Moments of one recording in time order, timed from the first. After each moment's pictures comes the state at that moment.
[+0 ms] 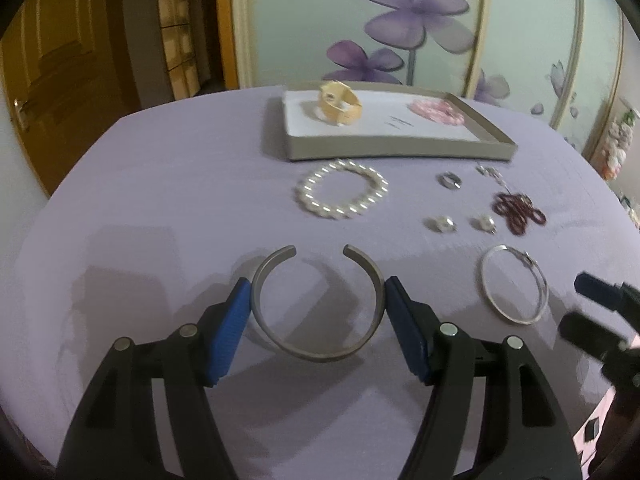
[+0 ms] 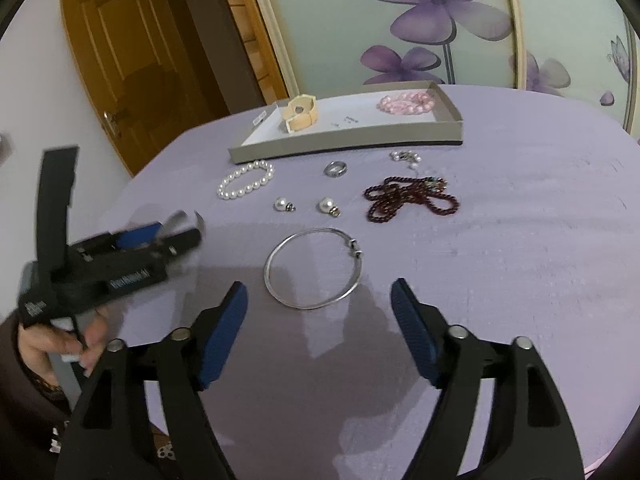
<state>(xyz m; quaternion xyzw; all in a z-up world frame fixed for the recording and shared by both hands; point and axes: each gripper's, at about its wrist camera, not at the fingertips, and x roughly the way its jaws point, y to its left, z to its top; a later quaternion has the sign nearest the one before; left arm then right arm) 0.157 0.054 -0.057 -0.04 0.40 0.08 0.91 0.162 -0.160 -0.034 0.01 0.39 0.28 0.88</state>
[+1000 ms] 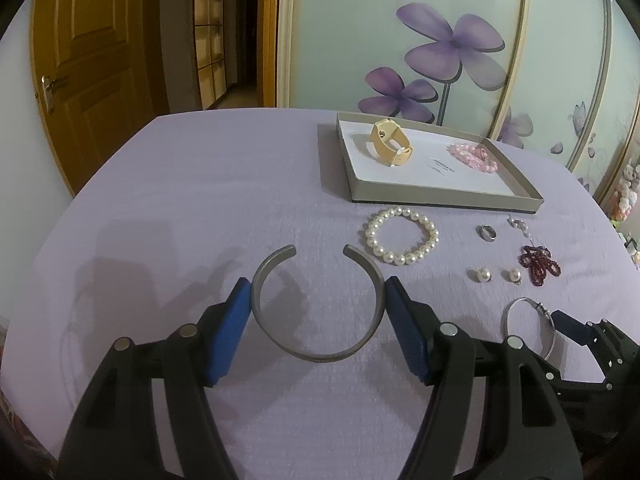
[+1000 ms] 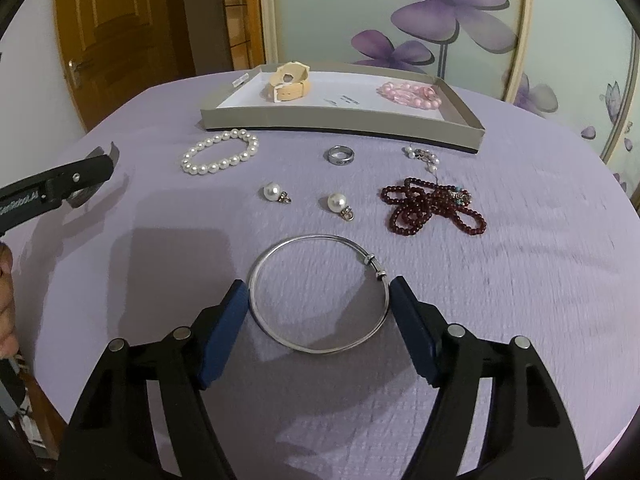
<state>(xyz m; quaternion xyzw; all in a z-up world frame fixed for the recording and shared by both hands) 0.151 0.100 -0.033 -0.08 0.37 0.11 0.92 0.179 -0.108 -0.049 -0.09 0.41 0.21 0.88</state>
